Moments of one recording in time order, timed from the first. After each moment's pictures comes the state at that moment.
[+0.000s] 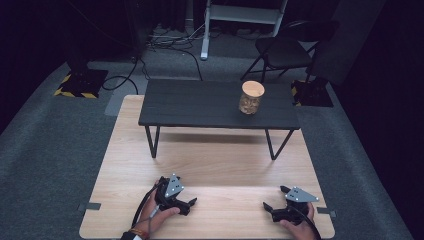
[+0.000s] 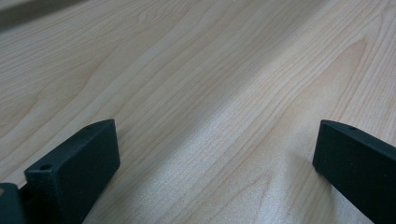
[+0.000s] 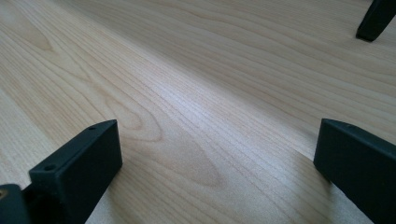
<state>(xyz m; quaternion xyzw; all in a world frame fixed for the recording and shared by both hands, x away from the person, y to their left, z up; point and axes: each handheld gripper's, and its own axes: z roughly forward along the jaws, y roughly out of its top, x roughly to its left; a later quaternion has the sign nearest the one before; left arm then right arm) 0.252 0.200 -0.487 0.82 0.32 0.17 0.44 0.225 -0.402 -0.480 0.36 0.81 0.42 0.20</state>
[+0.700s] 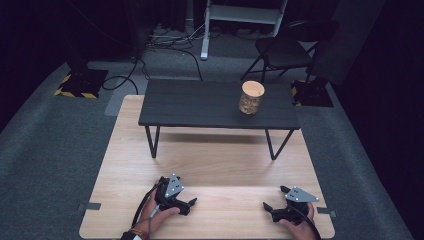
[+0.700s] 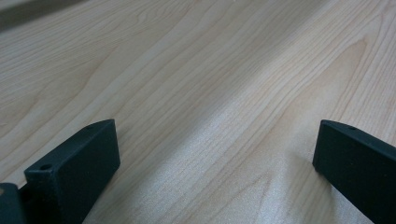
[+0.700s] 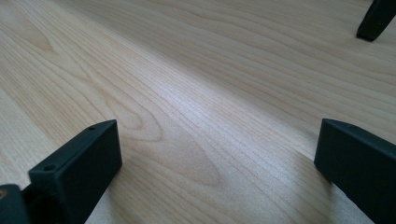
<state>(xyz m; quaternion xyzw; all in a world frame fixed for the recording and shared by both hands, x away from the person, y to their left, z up) 0.252 0.200 -0.487 0.82 0.32 0.17 0.44 0.225 -0.402 -0.480 0.36 0.81 0.42 0.20</state>
